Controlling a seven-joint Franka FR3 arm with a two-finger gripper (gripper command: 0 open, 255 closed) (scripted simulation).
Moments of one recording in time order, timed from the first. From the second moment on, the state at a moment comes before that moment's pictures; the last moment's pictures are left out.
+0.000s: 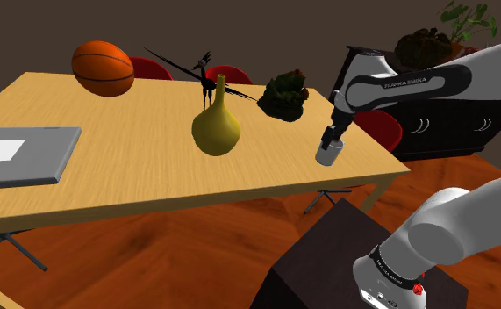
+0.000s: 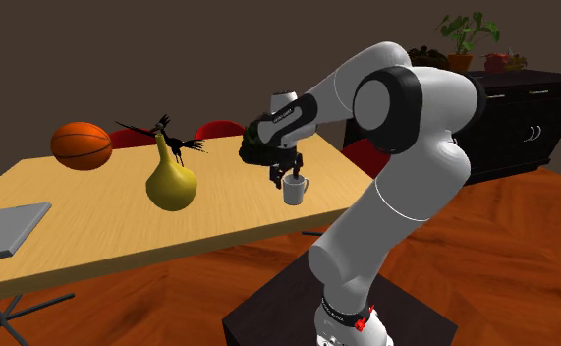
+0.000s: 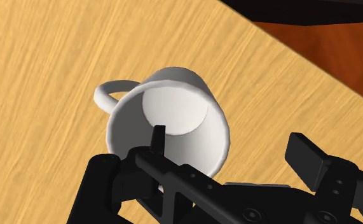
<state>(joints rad) -0.10 -0.38 -0.26 -2.52 -0.18 2.14 -0.25</state>
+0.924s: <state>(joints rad) -0.10 -0.34 -0.27 -2.56 -0.19 2.23 -0.26</state>
